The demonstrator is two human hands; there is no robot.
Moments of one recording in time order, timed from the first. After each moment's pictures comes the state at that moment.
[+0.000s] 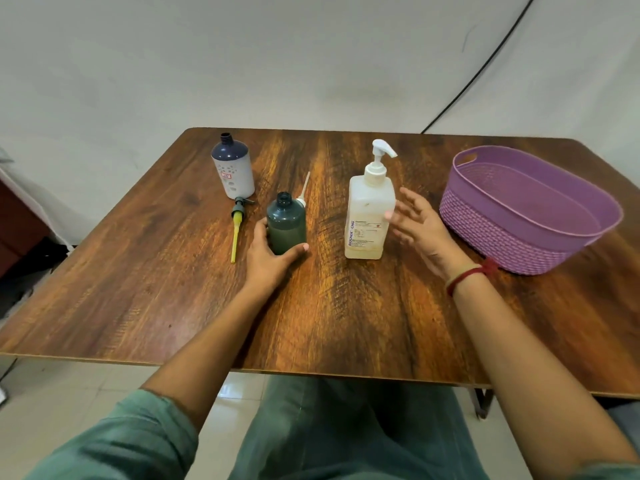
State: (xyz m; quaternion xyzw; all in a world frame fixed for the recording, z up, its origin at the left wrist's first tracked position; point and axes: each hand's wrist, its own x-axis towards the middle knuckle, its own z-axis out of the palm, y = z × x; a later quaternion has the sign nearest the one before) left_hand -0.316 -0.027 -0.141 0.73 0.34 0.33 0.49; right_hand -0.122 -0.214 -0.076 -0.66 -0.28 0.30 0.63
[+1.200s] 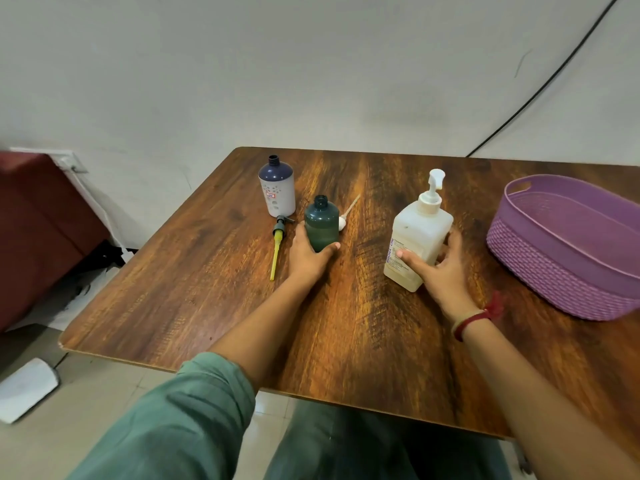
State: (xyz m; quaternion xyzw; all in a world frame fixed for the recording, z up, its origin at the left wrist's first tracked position) left_hand -0.283 0.008 -0.131 0.73 0.37 0.32 0.47; right_hand -0.148 -0.184 -0.106 -0.73 -0.29 0.12 0.61
